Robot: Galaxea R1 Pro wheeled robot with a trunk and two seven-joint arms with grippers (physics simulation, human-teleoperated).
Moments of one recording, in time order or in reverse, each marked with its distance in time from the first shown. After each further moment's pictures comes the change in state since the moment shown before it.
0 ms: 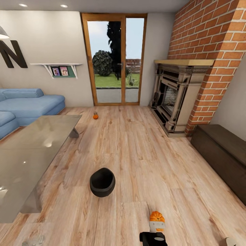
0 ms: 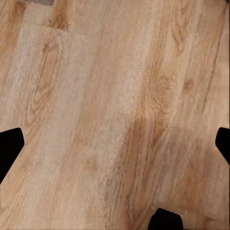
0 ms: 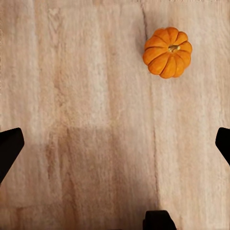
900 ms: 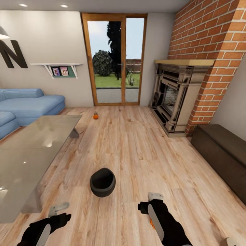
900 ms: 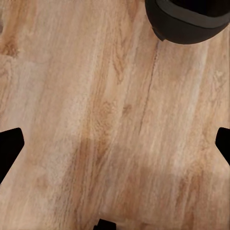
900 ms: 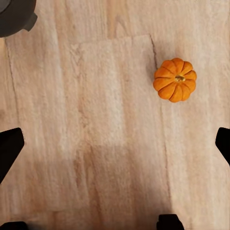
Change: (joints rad) left arm -0.121 -0.154 0.000 -0.348 -0.012 0.414 0.112; right arm -0.074 0.000 0.015 -0.421 -0.144 0.510 -0.066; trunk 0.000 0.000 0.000
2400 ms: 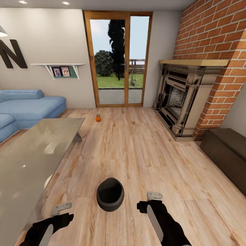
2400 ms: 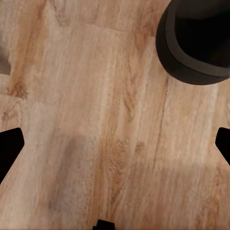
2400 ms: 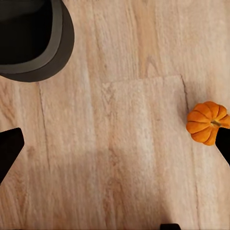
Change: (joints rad) left arm 0.000 -0.002 -0.038 0.000 0.000 -0.006 -0.001; right arm 0.001 0.000 0.021 0.005 0.000 -0.040 0.003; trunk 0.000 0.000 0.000
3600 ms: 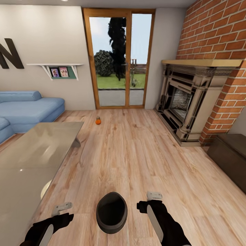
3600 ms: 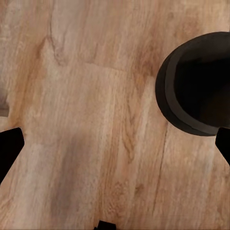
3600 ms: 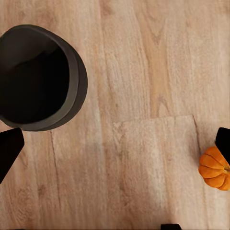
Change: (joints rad) left arm 0.000 0.000 -0.002 0.002 -0.003 -0.006 0.004; right arm 0.000 0.000 0.000 0.000 0.000 -0.001 0.004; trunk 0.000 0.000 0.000
